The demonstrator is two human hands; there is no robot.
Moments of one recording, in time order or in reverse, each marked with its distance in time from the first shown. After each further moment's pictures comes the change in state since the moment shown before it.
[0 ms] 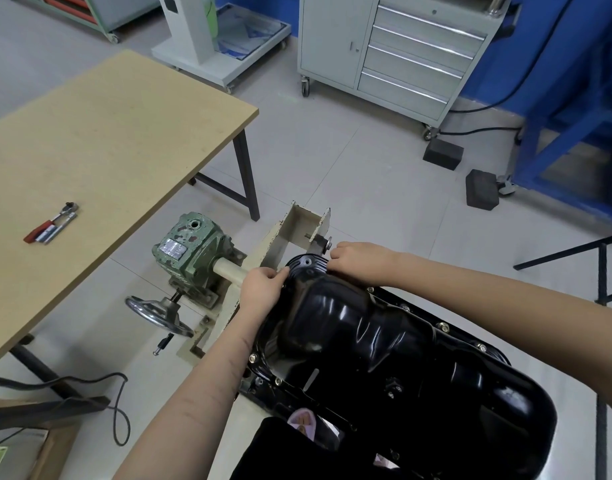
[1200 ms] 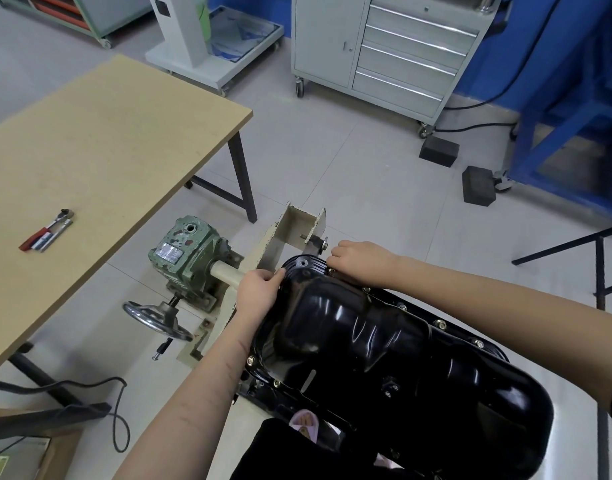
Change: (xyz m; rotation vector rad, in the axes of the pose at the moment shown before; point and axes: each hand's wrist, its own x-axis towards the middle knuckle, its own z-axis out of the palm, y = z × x) left_hand -0.005 0.004 -0.002 0.030 -0.006 0.008; right_hand -0.004 0.004 0.016 0.024 0.061 0.075
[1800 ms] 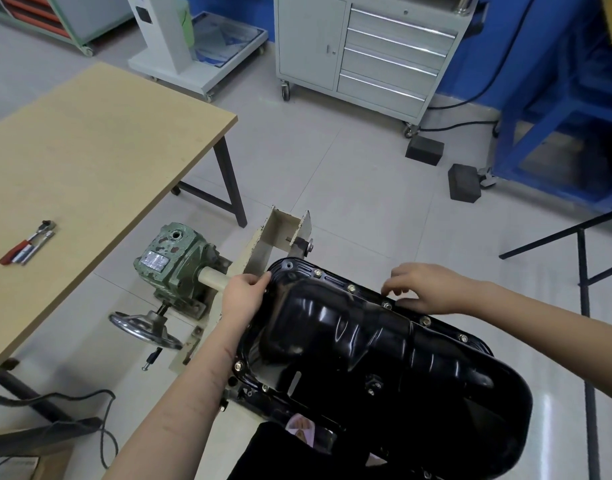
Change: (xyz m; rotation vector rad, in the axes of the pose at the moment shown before) left_hand 0.001 0.000 0.002 -0.048 0.005 -0.042; right_hand -0.111 0.032 0.019 0.356 -0.091 0.149
